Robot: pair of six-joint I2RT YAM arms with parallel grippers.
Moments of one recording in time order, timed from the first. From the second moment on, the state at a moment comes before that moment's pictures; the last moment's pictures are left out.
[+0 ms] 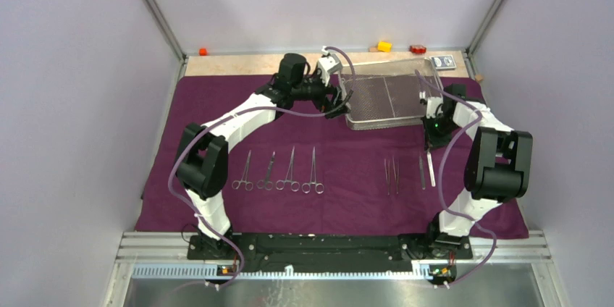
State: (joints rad) left arm -0.54 1.82 1.43 -0.04 0.67 0.08; right arm -0.14 1.68 1.08 -0.76 -0.19 -0.30
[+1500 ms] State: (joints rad) left arm -0.54 1.80 1.39 0.01 0.70 0.05; right arm -0.21 1.79 1.13 -0.75 -0.29 -0.23
